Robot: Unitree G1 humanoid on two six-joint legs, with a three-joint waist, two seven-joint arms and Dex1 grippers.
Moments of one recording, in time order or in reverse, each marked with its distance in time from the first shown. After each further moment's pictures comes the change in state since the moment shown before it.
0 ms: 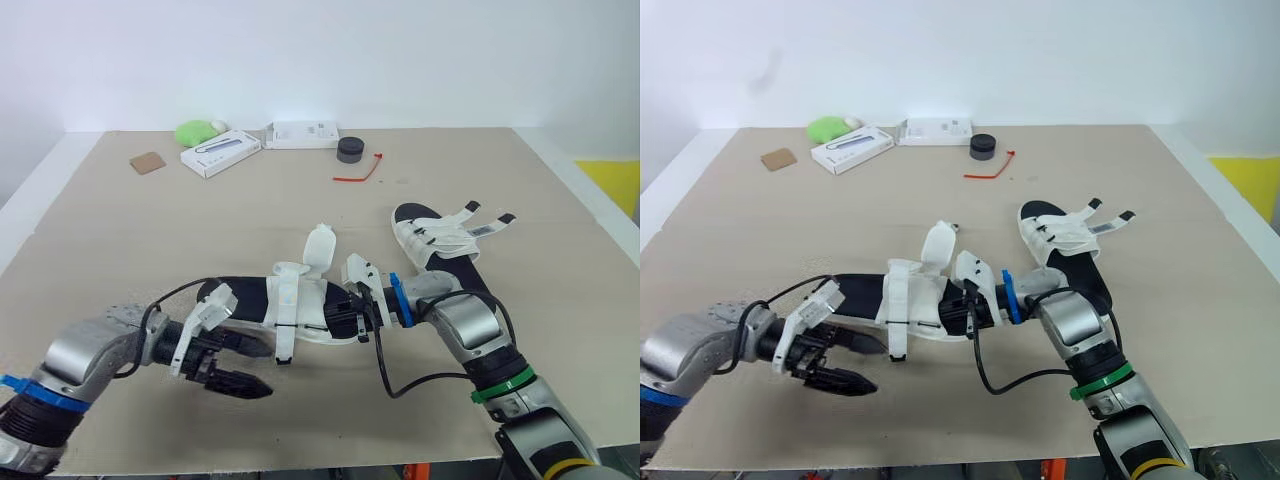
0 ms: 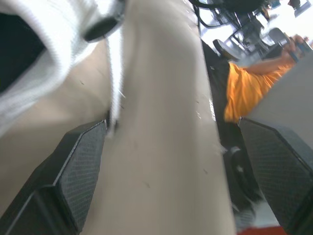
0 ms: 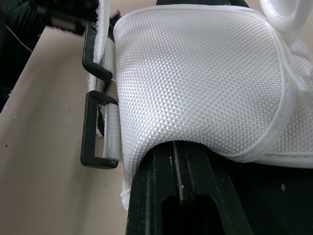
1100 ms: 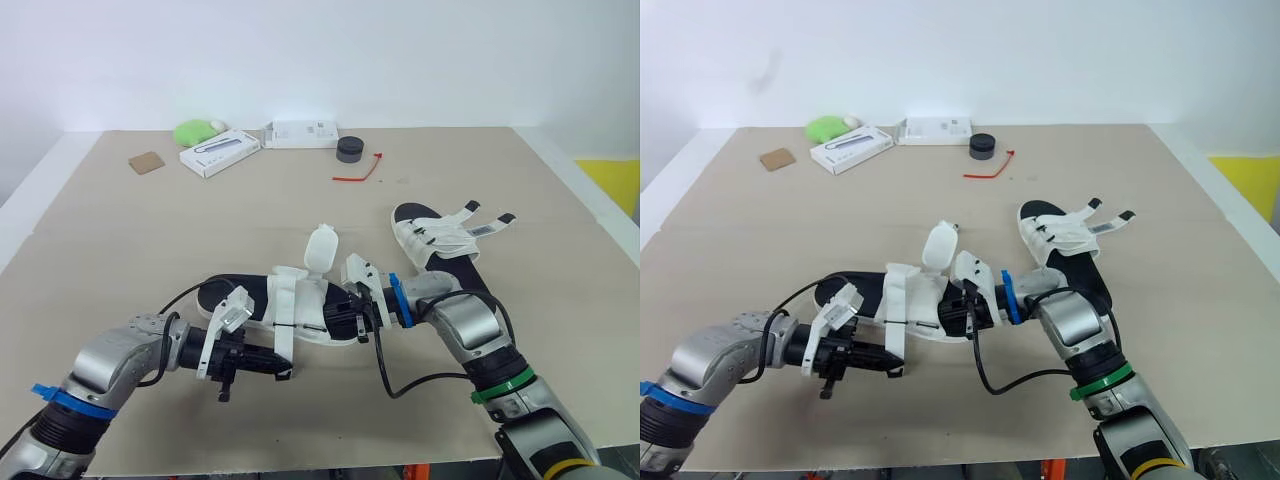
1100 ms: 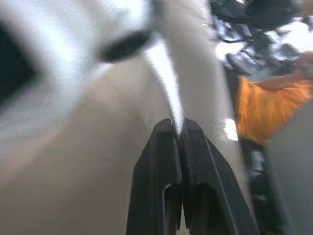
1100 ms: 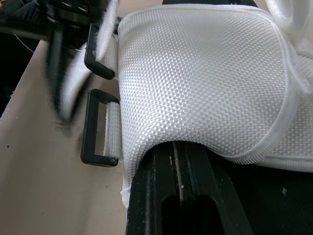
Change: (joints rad) left arm -0.007 -0.025 0.017 -0.068 -0.089 0.133 0.063; right arm -0.006 0.002 0.000 0.004 0.001 0.009 0.003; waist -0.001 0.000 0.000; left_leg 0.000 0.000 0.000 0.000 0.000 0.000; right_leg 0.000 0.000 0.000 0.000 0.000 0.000
